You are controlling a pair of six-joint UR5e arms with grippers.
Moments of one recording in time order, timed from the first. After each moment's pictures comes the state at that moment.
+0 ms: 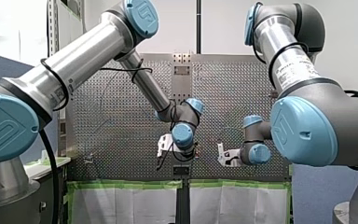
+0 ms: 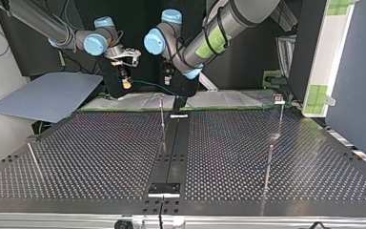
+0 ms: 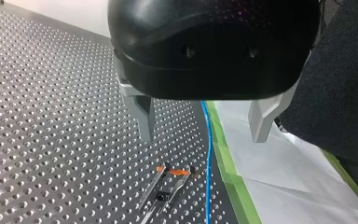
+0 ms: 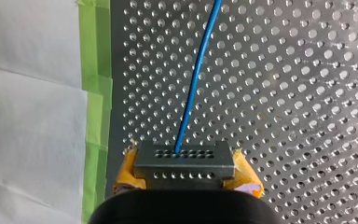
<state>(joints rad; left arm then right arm) -0.77 -2.37 -1.55 -2.86 -2.11 -1.76 1.88 -0.80 1.91 -0.79 1.33 1.46</state>
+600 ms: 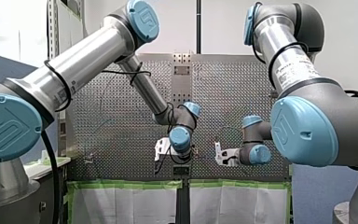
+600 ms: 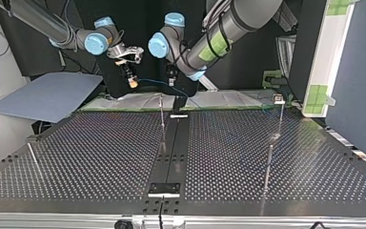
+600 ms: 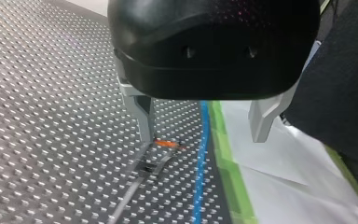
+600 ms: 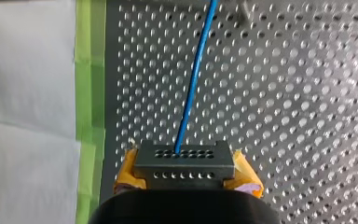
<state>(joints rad) -0.74 -2.40 -1.56 -2.85 -2.10 -1.81 1.88 -0.80 1.91 -0.82 1.19 1.48</state>
